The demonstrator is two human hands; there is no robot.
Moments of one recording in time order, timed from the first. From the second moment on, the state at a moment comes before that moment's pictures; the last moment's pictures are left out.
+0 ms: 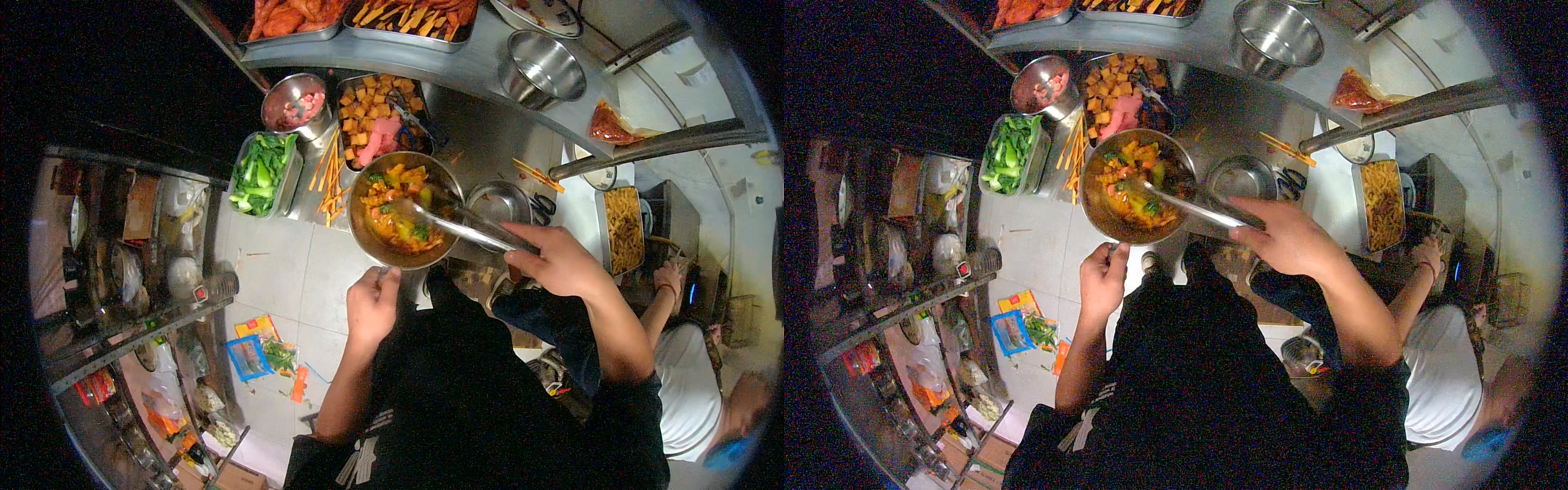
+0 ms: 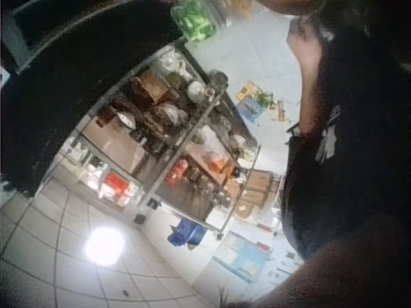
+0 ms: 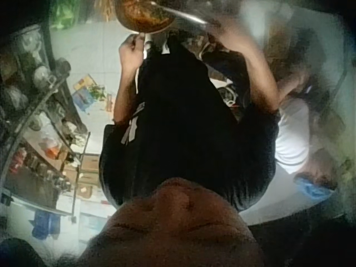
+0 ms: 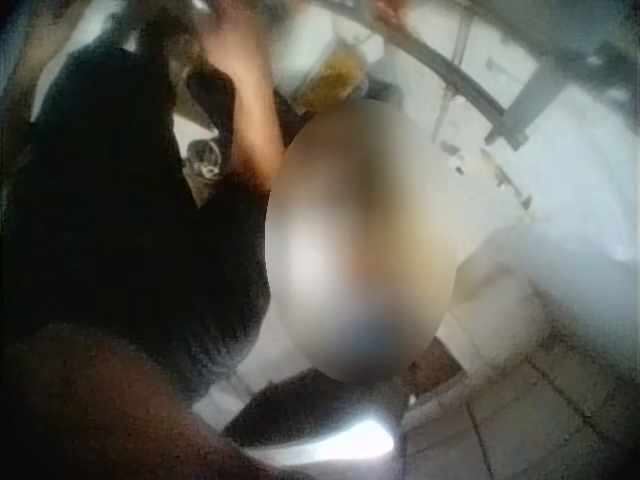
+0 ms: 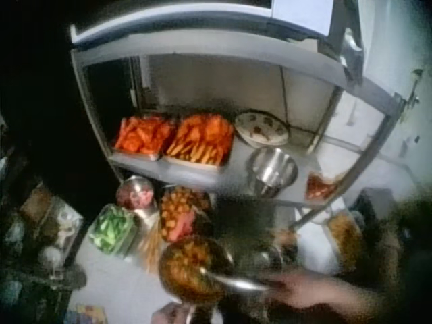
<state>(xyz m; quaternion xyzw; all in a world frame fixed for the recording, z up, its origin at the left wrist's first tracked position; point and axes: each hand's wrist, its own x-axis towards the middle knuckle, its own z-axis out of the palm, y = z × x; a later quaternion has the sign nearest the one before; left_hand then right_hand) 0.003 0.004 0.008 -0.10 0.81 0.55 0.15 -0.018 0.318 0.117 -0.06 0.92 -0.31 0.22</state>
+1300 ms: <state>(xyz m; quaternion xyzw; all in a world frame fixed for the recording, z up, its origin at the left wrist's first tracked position) 0.067 -0.045 -0.066 -0.19 0.80 0.53 0.22 0.051 0.281 0.016 -0.10 0.94 -0.27 0.16</state>
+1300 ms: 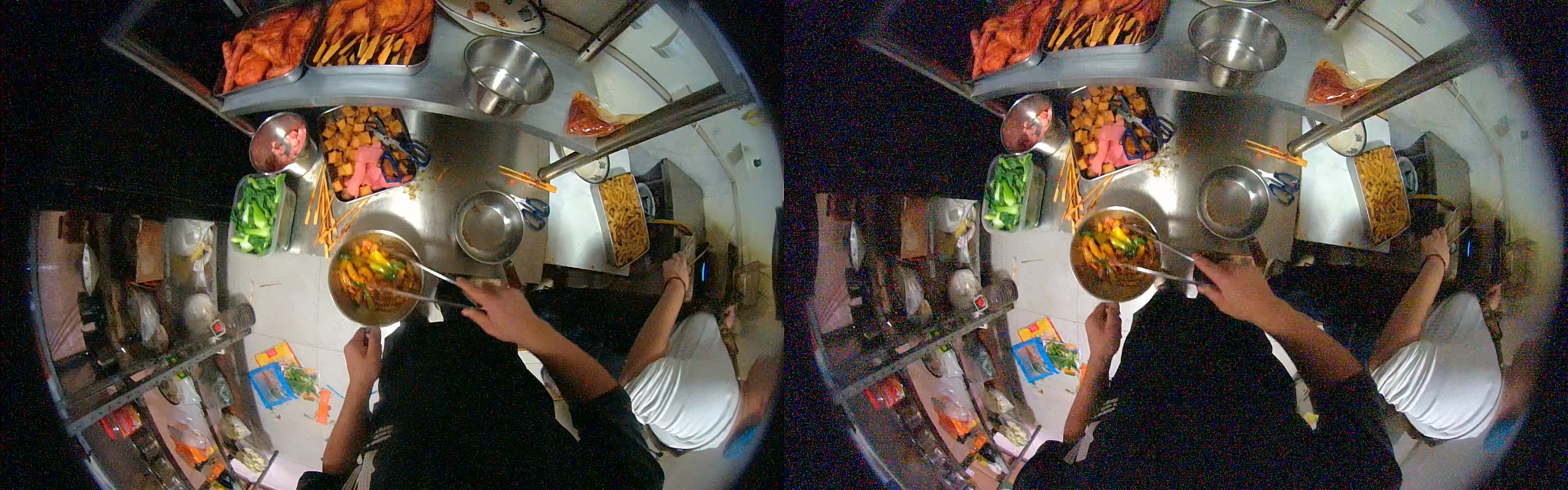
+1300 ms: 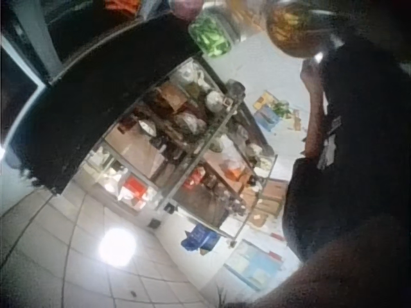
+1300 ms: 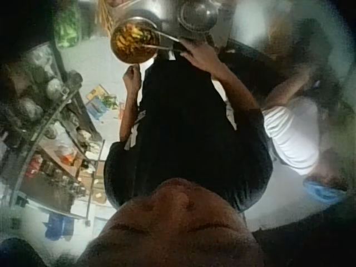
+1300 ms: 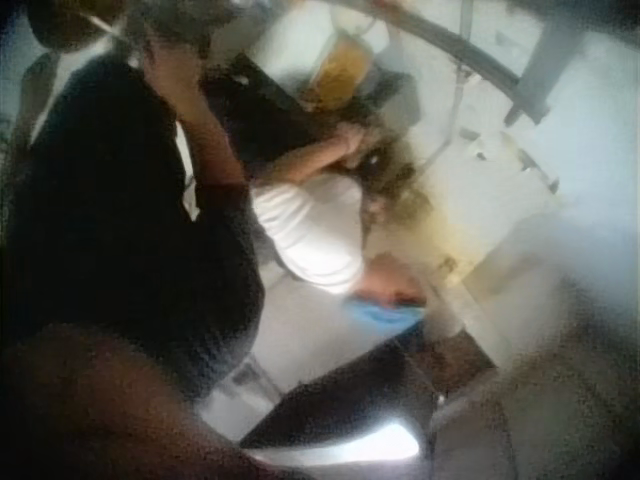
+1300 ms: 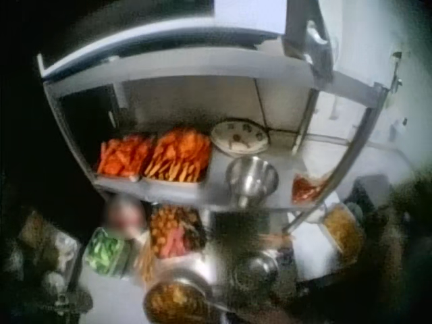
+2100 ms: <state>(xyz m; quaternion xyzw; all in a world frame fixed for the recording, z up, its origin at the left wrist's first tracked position) -0.011 -0.031 -0.134 -0.13 0.62 0.72 0.29 0.048 0.267 -0.026 0.10 0.91 -0.39 0.10</state>
